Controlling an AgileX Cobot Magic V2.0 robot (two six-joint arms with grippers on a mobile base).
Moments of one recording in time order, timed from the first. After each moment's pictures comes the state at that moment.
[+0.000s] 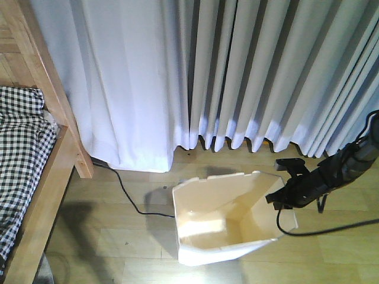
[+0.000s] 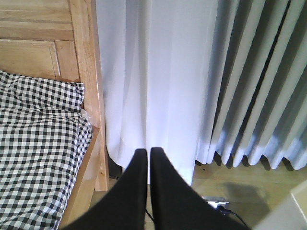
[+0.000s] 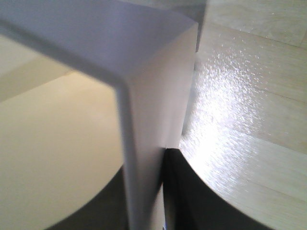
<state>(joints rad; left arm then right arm) 0.01 -0.01 0.03 0.04 0.34 -0.10 -0.14 2.66 -1.25 1.11 0.37 -1.40</state>
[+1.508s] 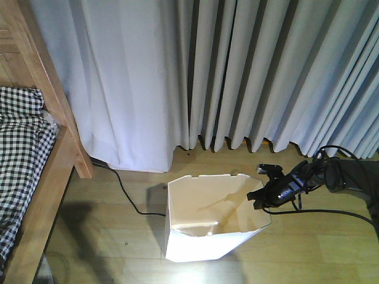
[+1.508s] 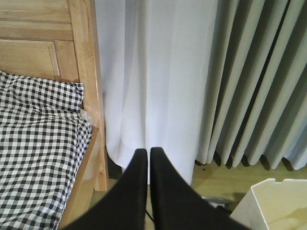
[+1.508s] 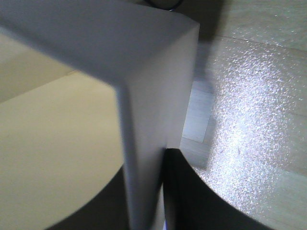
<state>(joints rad) 0.01 -0.01 0.03 0.04 0.34 -0.10 -0.09 3.16 -1.97 0.77 0.57 -0.92</state>
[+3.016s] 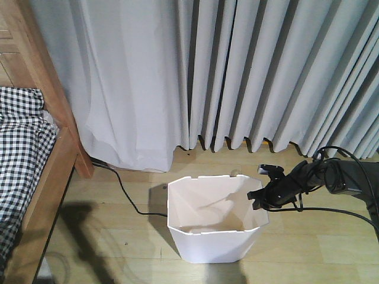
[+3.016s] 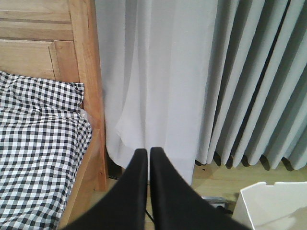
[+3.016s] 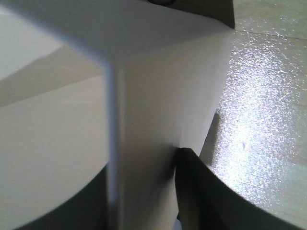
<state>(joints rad) 0.01 -0.01 0.03 0.04 0.34 -0.10 -0.09 3.17 -1.99 0.74 0.58 -0.85</state>
